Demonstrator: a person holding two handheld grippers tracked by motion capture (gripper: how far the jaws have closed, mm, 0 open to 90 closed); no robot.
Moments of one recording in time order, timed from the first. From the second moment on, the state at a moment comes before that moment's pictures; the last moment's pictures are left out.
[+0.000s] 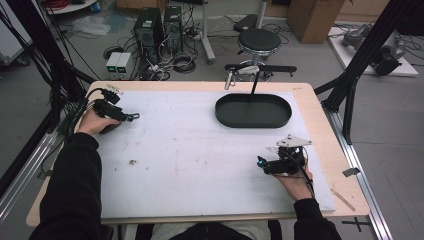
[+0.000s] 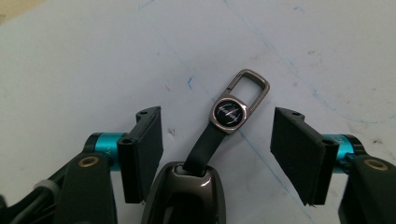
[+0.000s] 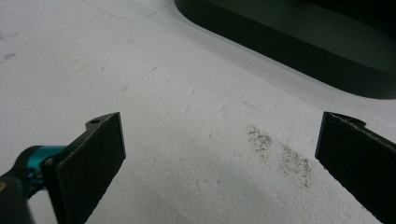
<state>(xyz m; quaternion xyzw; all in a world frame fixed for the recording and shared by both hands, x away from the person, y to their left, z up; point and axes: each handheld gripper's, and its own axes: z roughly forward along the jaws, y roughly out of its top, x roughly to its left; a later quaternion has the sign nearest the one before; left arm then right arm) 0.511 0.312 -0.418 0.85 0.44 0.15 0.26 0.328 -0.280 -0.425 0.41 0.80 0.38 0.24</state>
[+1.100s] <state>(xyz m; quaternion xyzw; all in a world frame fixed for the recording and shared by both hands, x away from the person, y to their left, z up) 0.500 0.317 -0.423 0.85 0.43 0.13 0.28 0.326 -0.278 -0.420 0.41 0.79 0.38 0.24</state>
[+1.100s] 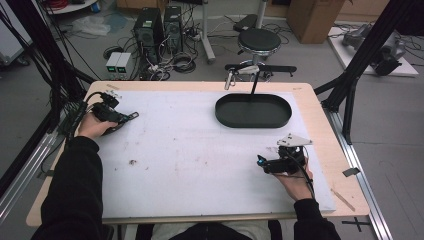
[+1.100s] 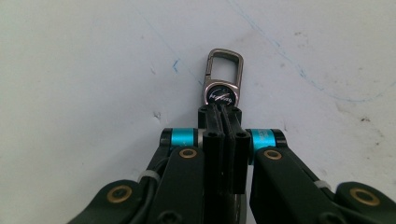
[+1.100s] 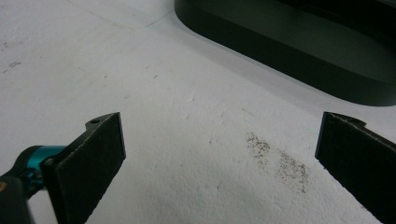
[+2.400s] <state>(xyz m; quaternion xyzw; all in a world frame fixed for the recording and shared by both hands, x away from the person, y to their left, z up) 0.477 0.260 -0.332 0.86 0.36 0.18 0.32 0.329 -0.285 -0.417 0.40 0.79 0.40 0.23</state>
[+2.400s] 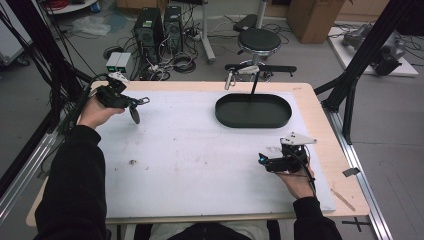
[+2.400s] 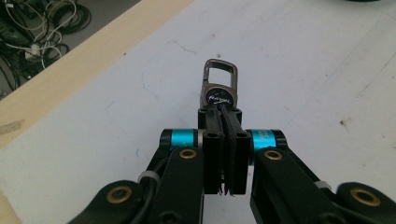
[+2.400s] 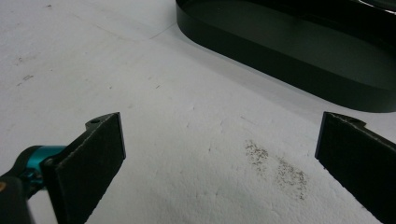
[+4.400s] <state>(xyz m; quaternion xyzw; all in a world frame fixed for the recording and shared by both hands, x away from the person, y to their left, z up) 0.505 0.042 -0.244 0.88 0.21 0.15 0.40 0.330 -0.293 -0.416 0.41 0.78 0.42 0.22</state>
